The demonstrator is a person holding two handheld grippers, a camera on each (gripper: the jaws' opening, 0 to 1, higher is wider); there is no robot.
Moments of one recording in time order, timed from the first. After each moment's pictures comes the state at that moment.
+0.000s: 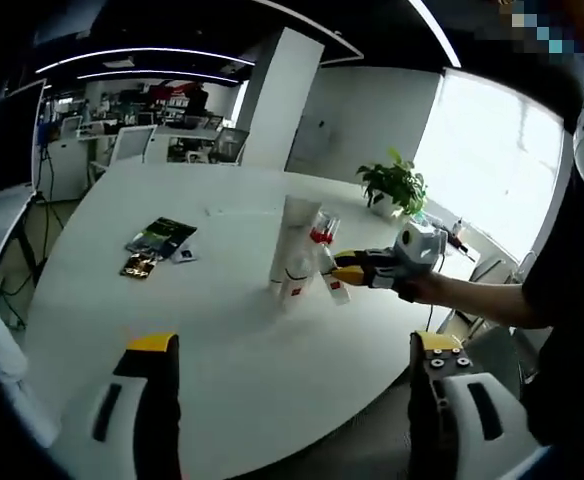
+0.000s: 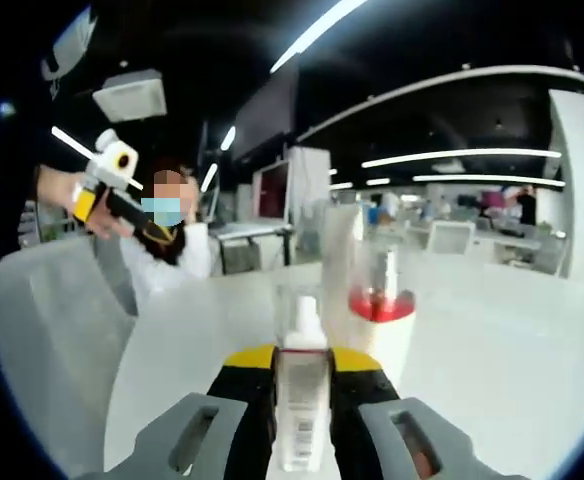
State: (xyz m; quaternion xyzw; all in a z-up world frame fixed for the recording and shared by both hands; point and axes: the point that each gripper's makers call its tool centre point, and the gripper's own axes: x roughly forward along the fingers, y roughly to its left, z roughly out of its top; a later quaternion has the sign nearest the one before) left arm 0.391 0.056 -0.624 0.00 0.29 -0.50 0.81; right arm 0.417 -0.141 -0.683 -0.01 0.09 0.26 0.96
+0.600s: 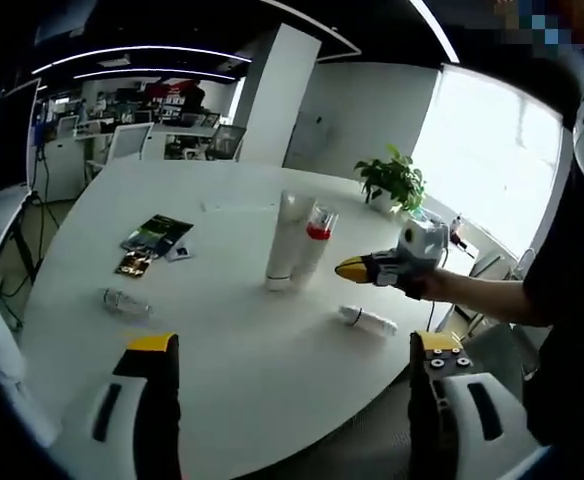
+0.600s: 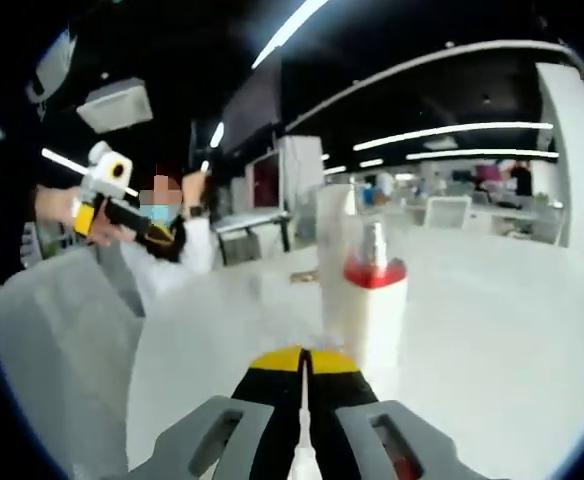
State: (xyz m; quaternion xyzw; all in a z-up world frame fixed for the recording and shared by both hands) left arm 0.391 0.052 -0.627 0.00 0.29 -0.51 0.81; right arm 0.386 -0.153 -0.719 -0.04 0.23 0.24 0.94
